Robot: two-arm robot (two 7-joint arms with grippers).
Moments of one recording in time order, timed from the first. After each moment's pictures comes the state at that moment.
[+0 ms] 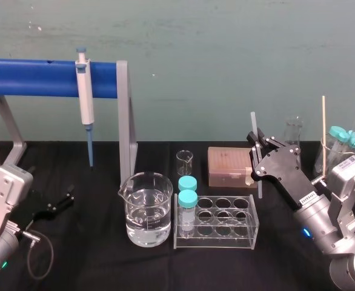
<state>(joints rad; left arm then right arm) -0.20 0.60 0.45 -1.41 -0.25 -0.12 0.03 0.32 0.26 -0.25 -1.13 0.25 -0.66 0.40</state>
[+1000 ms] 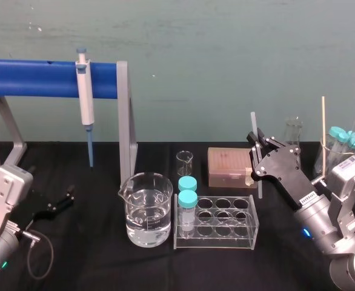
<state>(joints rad) -0.20 0.60 0.45 -1.41 -0.25 -0.12 0.03 0.32 0.26 -0.25 -1.13 0.25 -0.66 0.40</state>
